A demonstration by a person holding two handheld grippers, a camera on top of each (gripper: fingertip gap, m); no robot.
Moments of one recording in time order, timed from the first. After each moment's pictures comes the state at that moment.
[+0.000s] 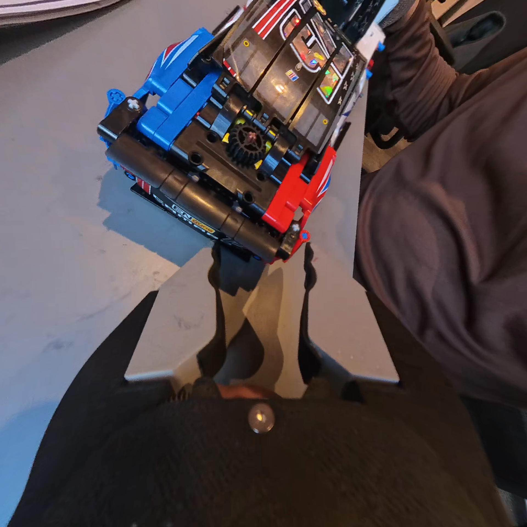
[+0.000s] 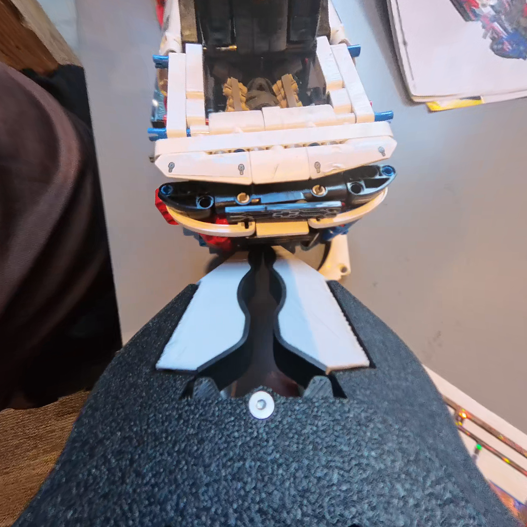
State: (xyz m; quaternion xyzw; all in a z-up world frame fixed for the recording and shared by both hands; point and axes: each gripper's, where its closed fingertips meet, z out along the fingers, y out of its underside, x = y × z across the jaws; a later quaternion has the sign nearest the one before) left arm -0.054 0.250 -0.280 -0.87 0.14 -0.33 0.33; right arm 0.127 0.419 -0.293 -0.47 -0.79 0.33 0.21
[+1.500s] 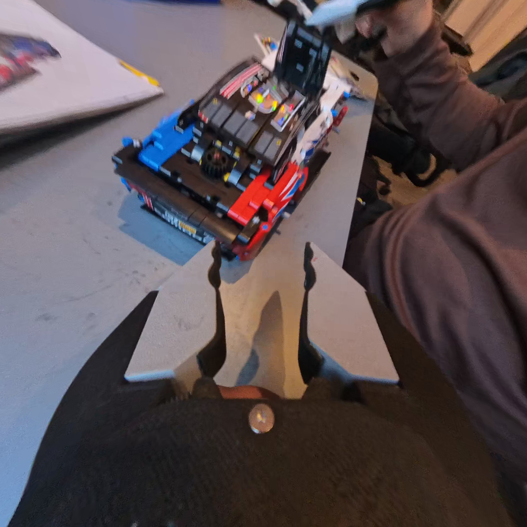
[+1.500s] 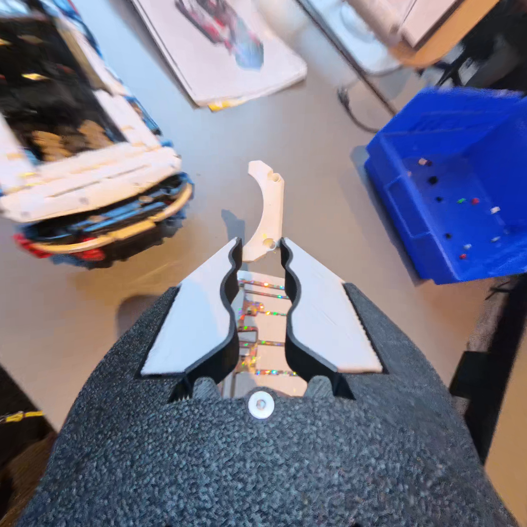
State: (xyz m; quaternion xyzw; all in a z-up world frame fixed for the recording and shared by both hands) left arm -0.040 0.237 -0.251 -0.85 0.12 -0.24 0.45; right arm 0.143 0.534 -0.229 -0.59 -0.68 0.20 0.39
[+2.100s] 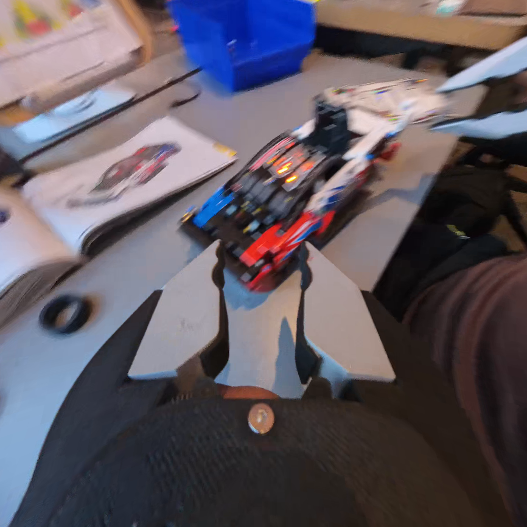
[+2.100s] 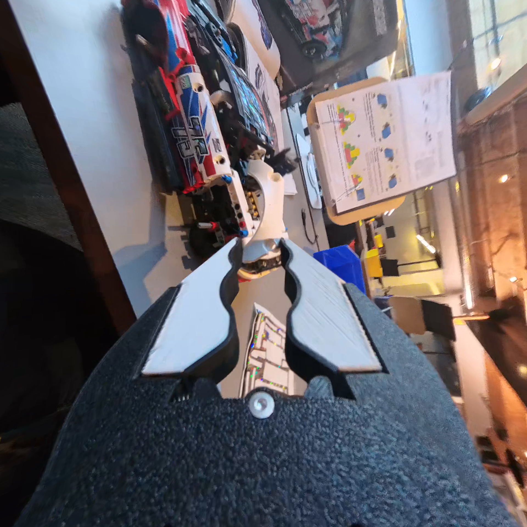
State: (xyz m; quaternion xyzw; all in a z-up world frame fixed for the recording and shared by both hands) left arm -0.035 0.242 -0.200 -0.84 0.10 -0.03 0.53; right arm 0.156 0.369 -0.206 -0.34 -0.74 0.01 0.59
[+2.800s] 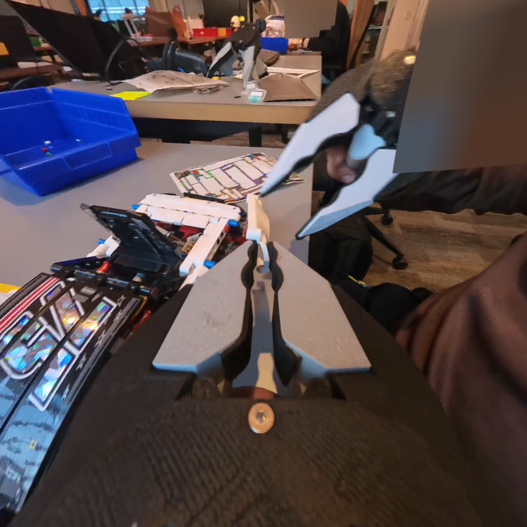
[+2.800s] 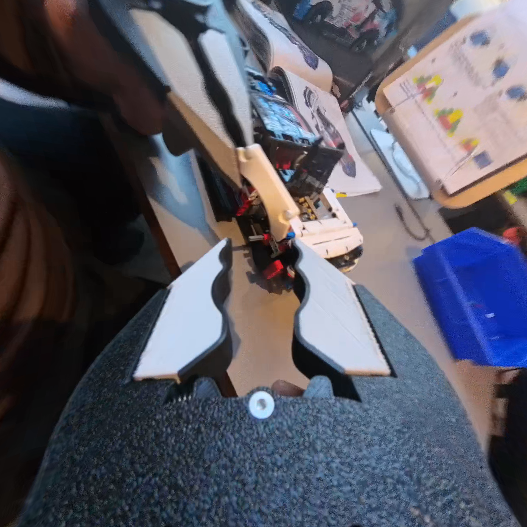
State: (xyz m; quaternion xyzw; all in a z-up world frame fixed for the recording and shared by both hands) left arm 0.135 0.333 -0.218 -0.74 0.25 -0.20 0.59; right arm 0.158 0.352 -0.226 -0.43 -0.73 0.21 0.48
